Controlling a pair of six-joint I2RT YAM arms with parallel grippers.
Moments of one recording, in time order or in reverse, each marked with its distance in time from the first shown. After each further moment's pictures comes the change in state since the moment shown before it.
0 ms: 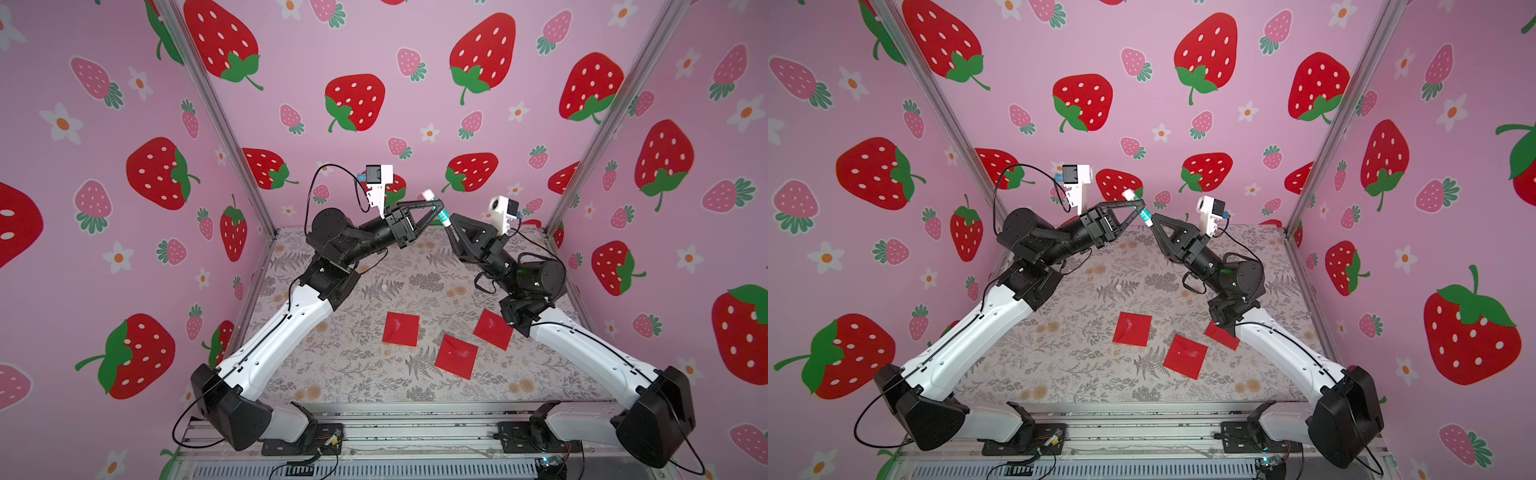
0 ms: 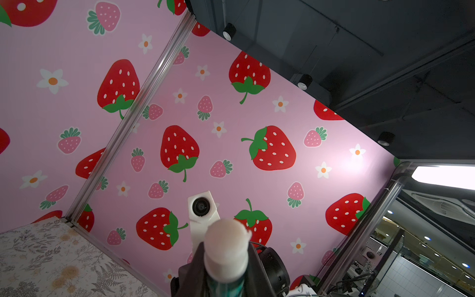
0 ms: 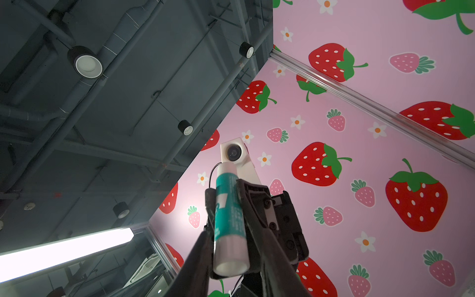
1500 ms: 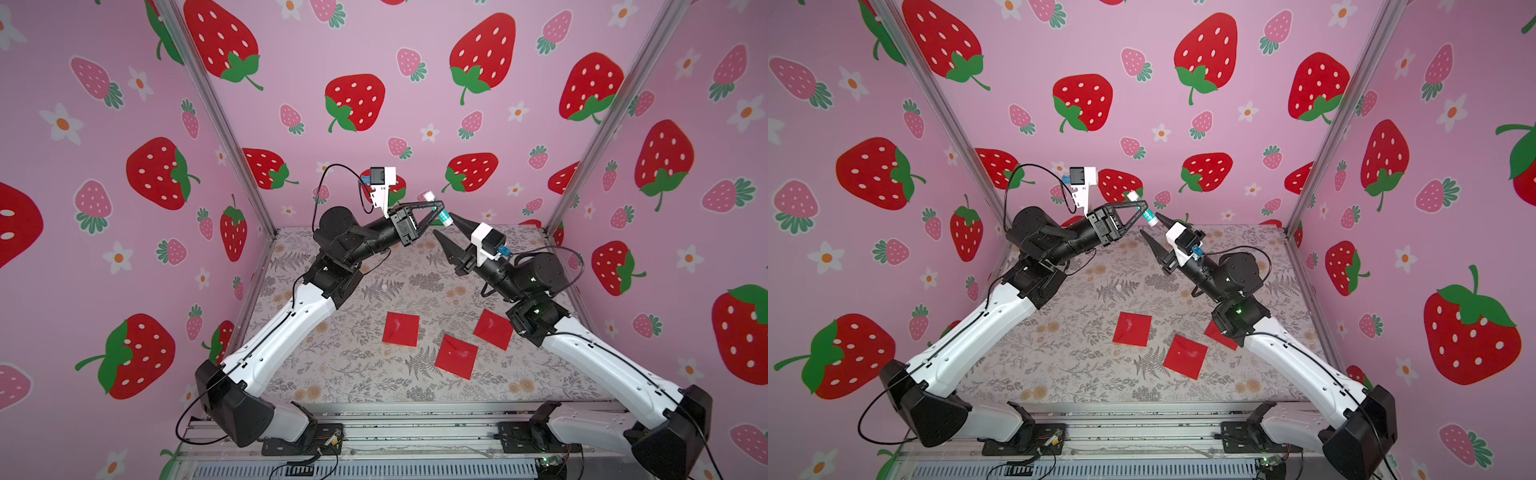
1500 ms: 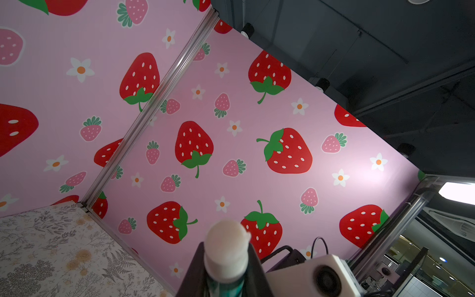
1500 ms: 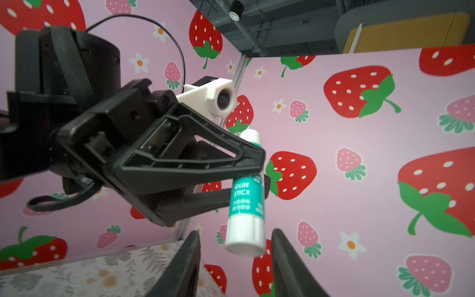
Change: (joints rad) left arm 0.000 0.021 0.000 -0.045 -0.041 0.003; right arm 0.078 -0.127 0.034 -0.466 0.183 -1.616
